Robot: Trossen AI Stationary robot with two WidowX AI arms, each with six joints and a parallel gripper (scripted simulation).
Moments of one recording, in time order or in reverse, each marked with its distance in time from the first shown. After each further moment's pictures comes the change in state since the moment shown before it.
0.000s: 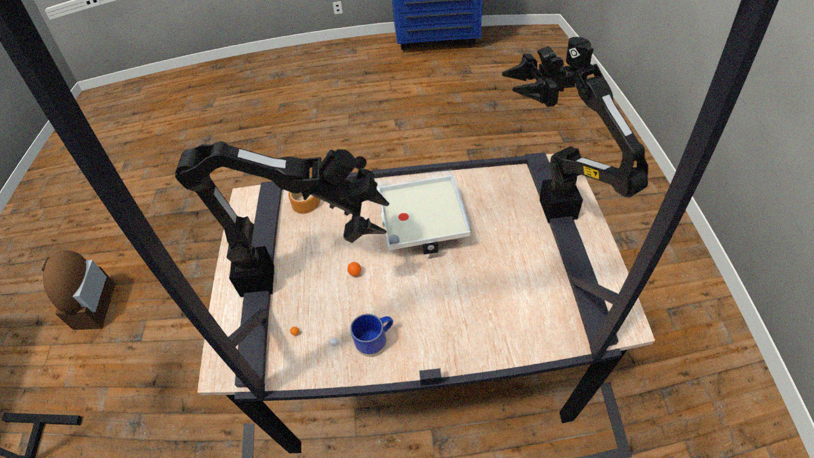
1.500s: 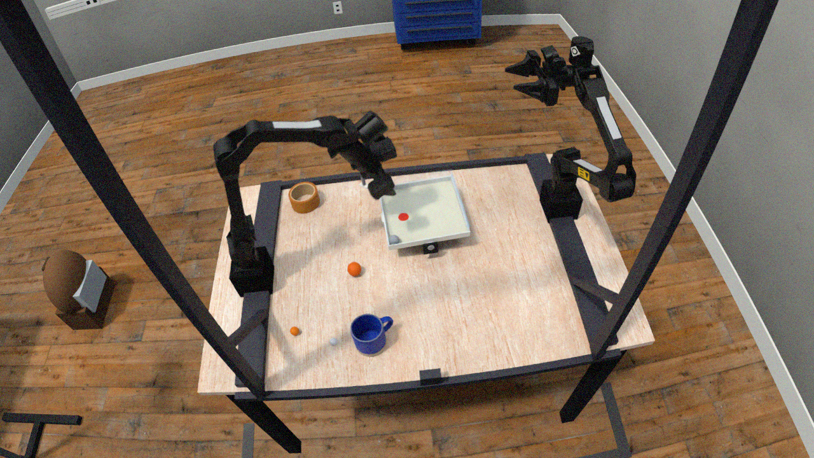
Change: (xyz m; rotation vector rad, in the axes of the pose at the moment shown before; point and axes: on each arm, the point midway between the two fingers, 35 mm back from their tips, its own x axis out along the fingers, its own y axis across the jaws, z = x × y) left arm 0.016 0.132 -0.014 -0.399 0.362 0.186; right arm -0.009 -0.010 0.001 -0.066 -0.004 -0.054
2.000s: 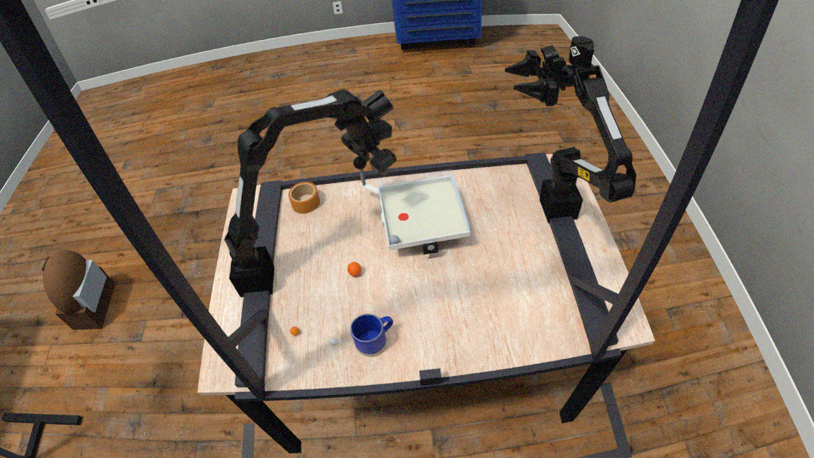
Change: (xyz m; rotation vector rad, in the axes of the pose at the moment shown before) left arm 0.008 0.091 -0.003 -0.297 0.262 0.094; right arm 0.000 0.000 0.000 0.000 0.000 0.000
